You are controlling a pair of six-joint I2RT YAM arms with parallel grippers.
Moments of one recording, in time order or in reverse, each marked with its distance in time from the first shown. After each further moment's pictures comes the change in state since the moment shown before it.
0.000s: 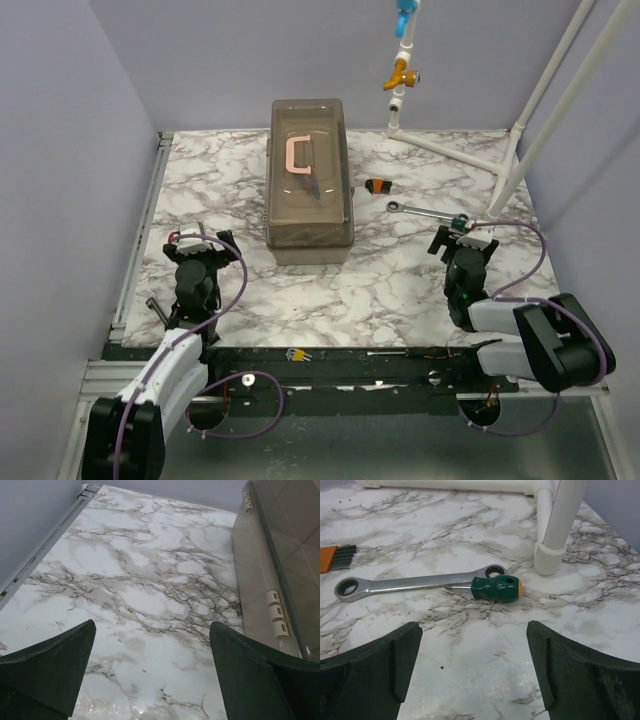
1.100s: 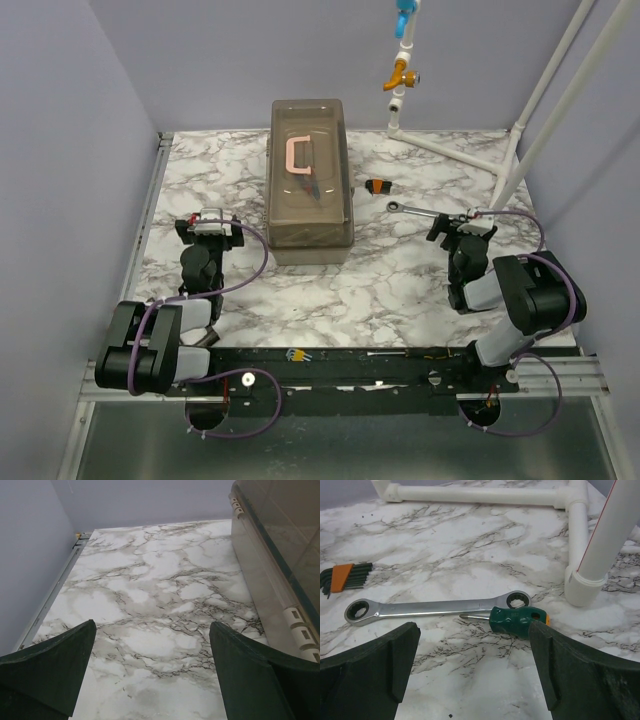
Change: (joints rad) left arm 0.052 0.584 0.045 0.672 0.155 0.296; right arm -0.160 0.370 0.100 0.335 -0.250 0.005
